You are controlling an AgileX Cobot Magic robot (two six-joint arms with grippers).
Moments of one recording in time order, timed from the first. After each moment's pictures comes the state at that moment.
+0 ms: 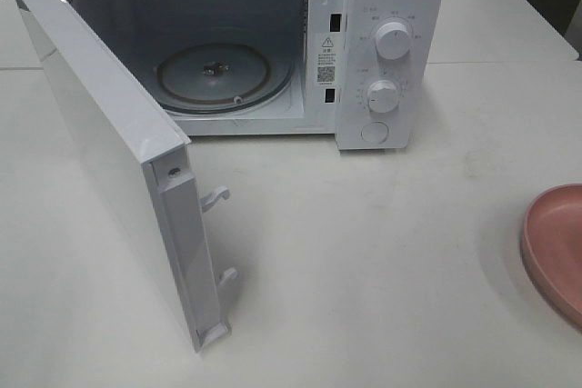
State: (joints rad) left arm 0.01 0.00 -0.50 -0.08 1.04 0.05; right arm 0.18 0.04 -0.52 -0.13 1.04 0.19
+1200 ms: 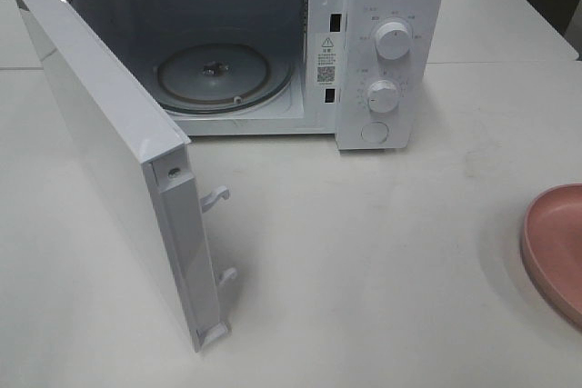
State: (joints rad) left arm 0.01 0.00 -0.50 -0.08 1.04 0.05; right arm 0.14 -0.01 -0.52 -0.13 1.04 0.19
